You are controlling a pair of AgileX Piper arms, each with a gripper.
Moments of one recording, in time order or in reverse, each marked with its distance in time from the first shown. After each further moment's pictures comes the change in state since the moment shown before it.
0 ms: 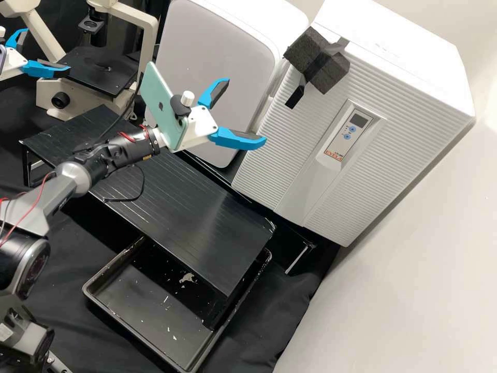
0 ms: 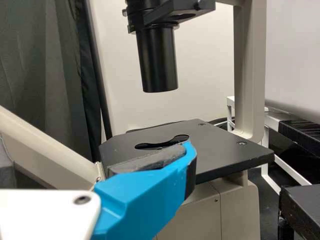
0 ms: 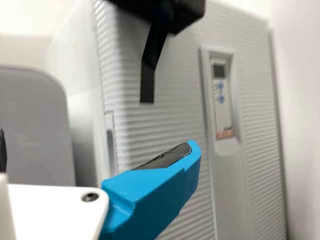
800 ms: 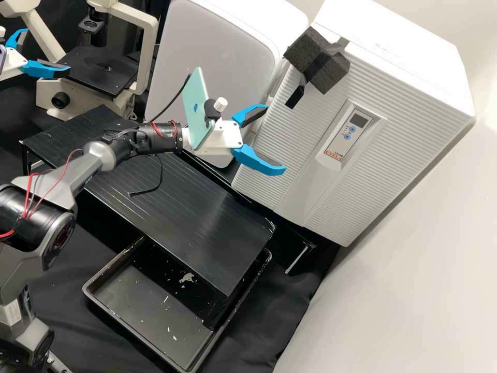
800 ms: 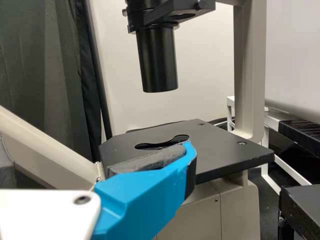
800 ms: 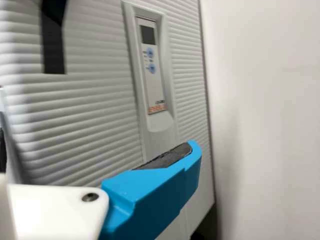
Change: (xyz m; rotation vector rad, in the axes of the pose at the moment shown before) left arm 0.000 0.000 0.000 0.000 0.000 0.000; right arm 0.047 -0.008 0.021 -0.053 -0.260 0.110
